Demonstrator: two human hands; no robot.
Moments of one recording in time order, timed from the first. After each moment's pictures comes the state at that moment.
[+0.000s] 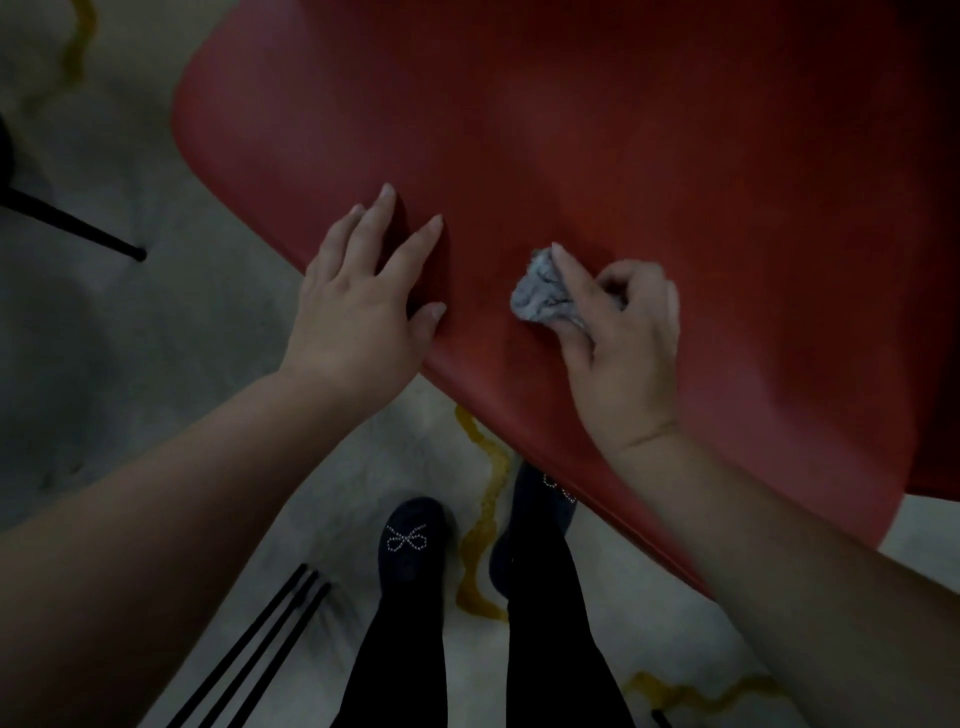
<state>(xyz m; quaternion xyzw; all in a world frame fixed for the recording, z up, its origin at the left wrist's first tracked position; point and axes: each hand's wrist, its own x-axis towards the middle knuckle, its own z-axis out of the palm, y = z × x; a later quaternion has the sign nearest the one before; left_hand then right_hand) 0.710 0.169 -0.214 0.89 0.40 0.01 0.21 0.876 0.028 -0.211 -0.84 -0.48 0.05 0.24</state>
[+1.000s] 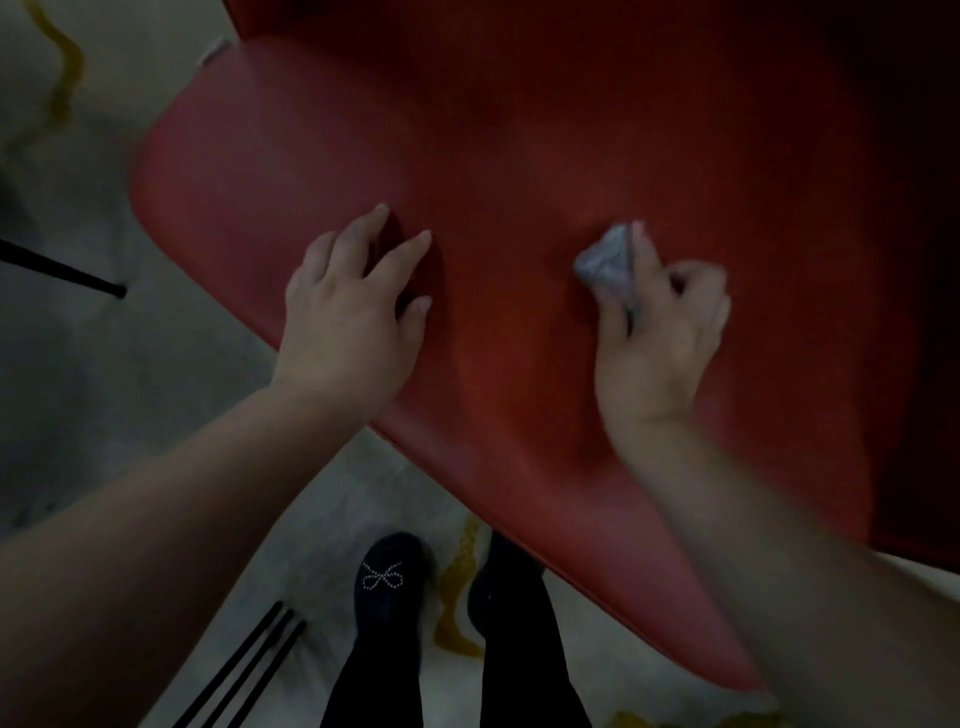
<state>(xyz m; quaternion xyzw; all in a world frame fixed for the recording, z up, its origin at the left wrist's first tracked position) 0.765 0.185 -0.198 0.88 0.42 0.06 0.20 0.946 0.052 -0.209 -0.91 -0.33 0.01 0.26</state>
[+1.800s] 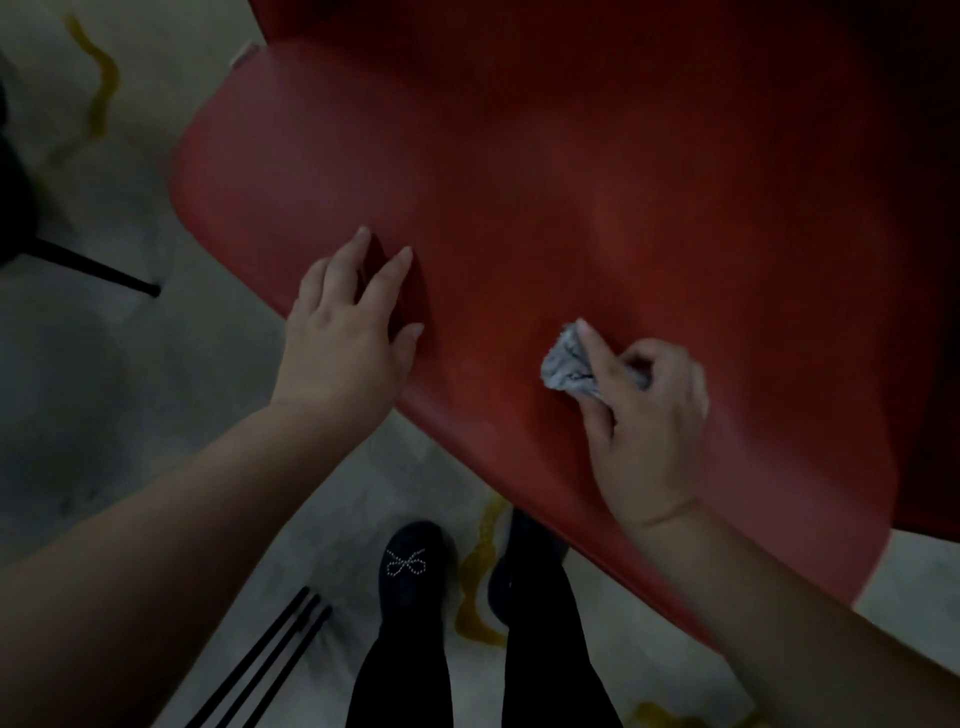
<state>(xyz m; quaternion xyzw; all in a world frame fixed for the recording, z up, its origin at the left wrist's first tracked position) 0.733 0.169 -0.195 0.88 0.44 0.01 0.19 0.900 -0.014 -0.207 -0.86 -0.47 0.04 0.19</state>
